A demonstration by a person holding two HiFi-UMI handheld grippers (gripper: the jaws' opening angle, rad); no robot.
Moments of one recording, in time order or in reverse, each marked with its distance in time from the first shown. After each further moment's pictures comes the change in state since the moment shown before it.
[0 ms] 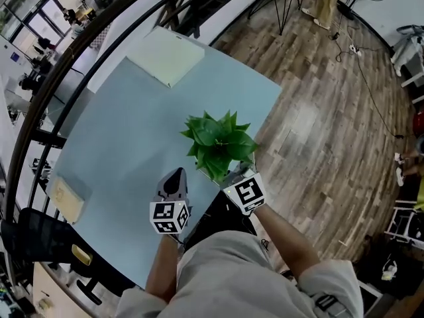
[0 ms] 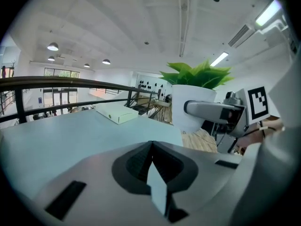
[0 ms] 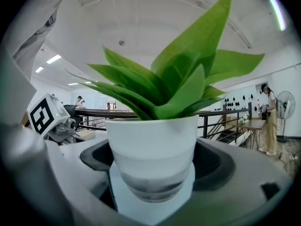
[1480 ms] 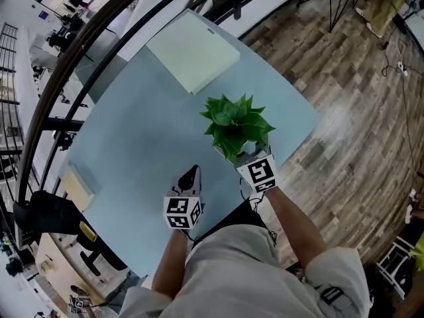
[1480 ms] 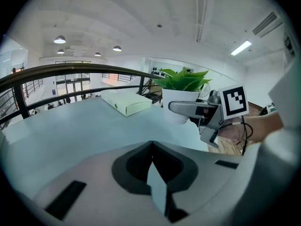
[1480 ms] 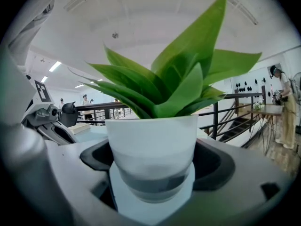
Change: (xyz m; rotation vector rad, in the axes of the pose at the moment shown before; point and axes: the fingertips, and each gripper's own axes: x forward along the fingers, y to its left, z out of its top) left arm 0.113 0.043 0.008 -0.082 0.169 0.157; right arm 0.145 -0.124 -0.081 0.102 0.106 0.131
